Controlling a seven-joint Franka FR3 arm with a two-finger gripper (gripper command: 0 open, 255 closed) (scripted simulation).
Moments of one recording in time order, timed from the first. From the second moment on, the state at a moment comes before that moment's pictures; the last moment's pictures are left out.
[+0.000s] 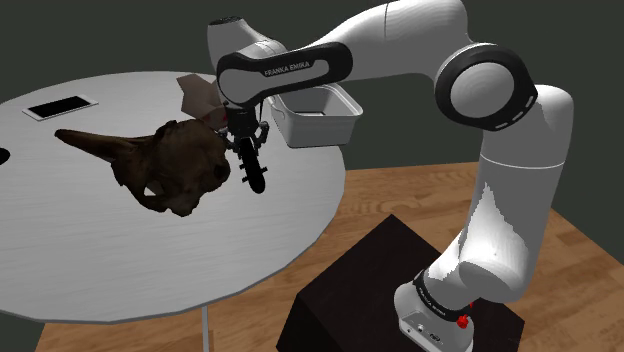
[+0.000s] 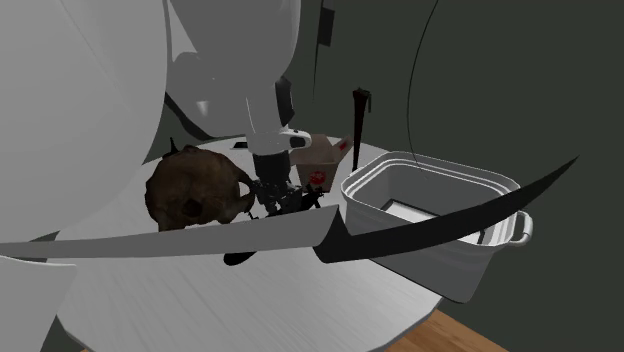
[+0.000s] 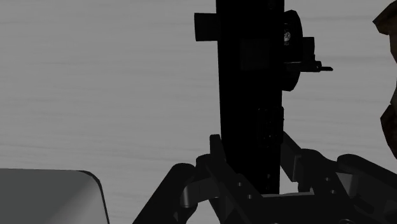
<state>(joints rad) 0.10 0.45 0.28 -1.61 -0.23 1.89 0.83</state>
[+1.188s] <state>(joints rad) 0.10 0.41 0.28 -1.52 -0.21 1.77 0.81</state>
